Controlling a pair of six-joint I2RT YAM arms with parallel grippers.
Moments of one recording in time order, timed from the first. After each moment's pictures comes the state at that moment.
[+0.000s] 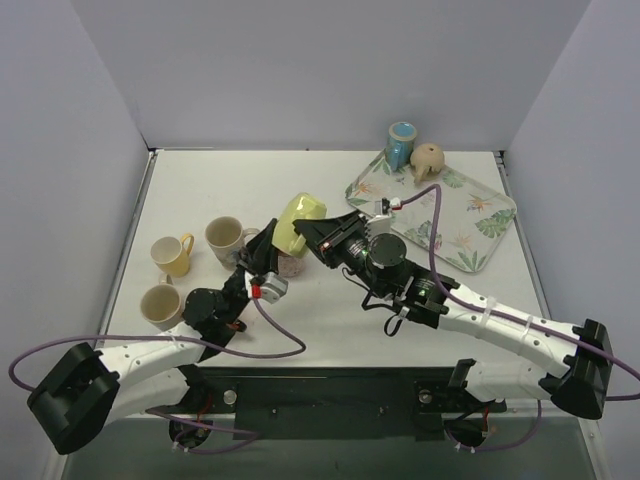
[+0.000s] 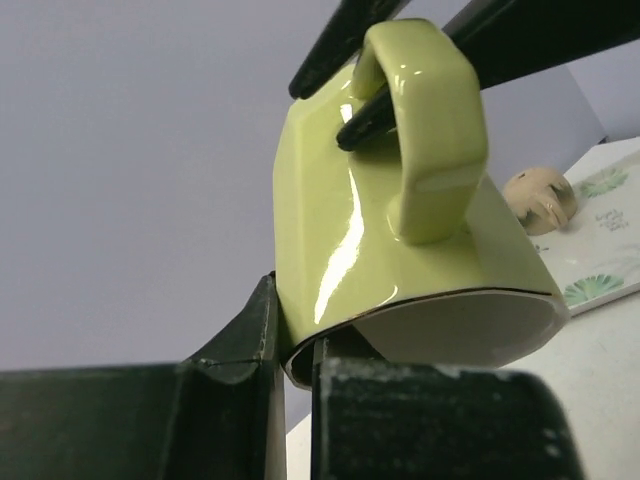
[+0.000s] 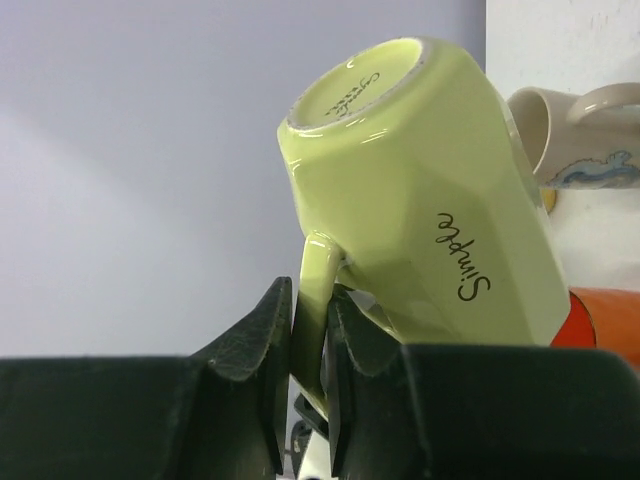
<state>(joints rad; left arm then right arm) -0.77 1.07 0.29 1.28 -0.06 0.76 1.03 1.19 0.94 0.21 0.38 1.46</state>
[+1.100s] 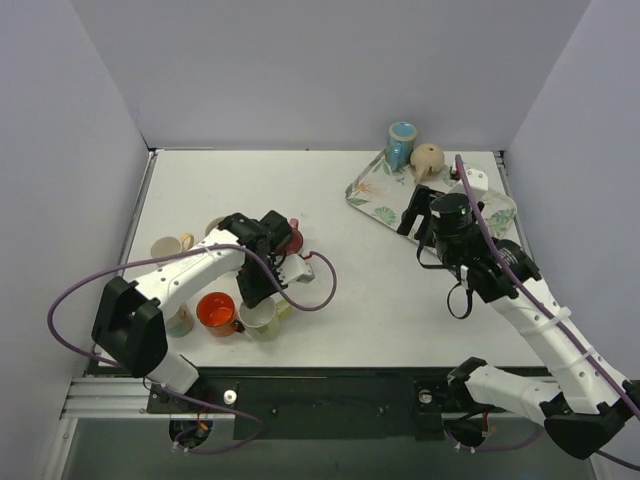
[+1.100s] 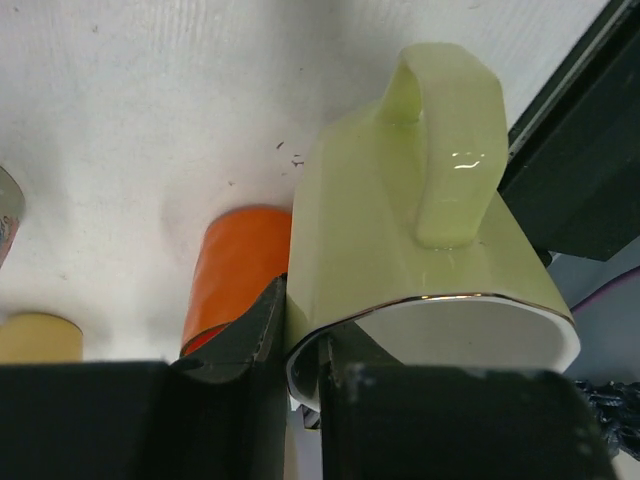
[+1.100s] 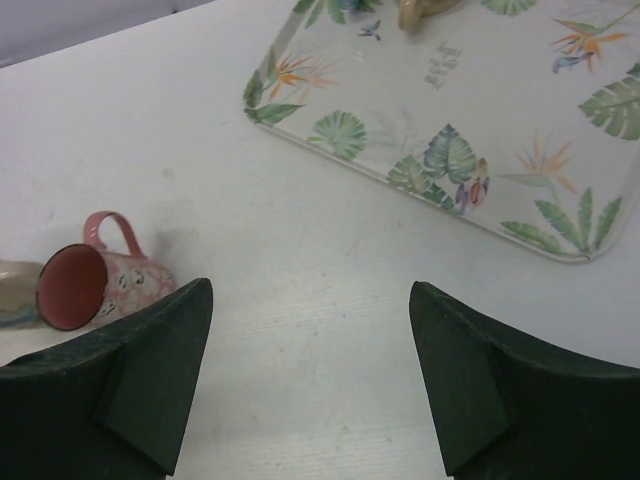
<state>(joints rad) -0.69 1.49 1.23 -1.25 0.09 0.55 0.64 1.01 1.21 -0.73 0.55 0.57</state>
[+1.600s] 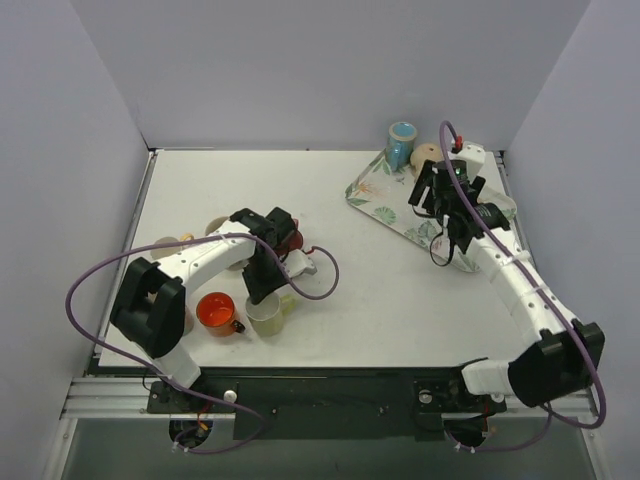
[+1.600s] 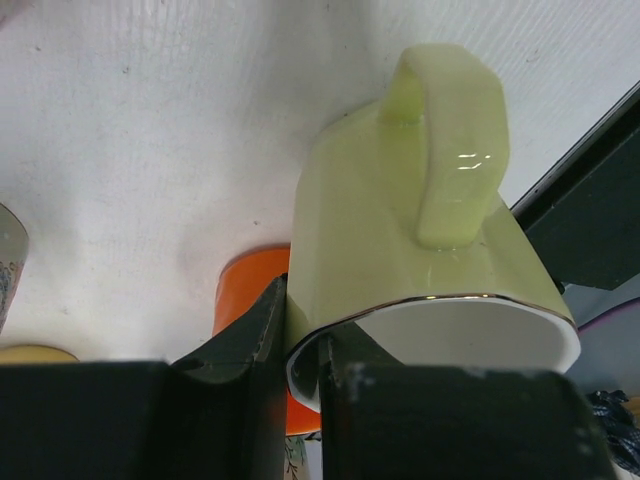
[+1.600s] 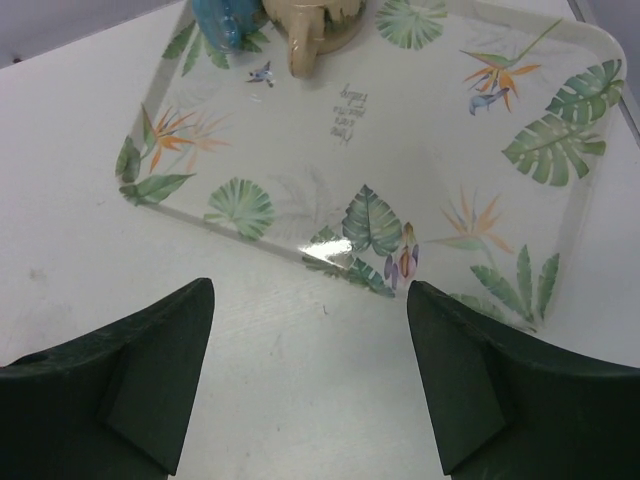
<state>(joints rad) -0.62 1.67 1.26 -1.19 0.10 0.55 0.33 1.27 1.21 -0.53 0.46 0.43</state>
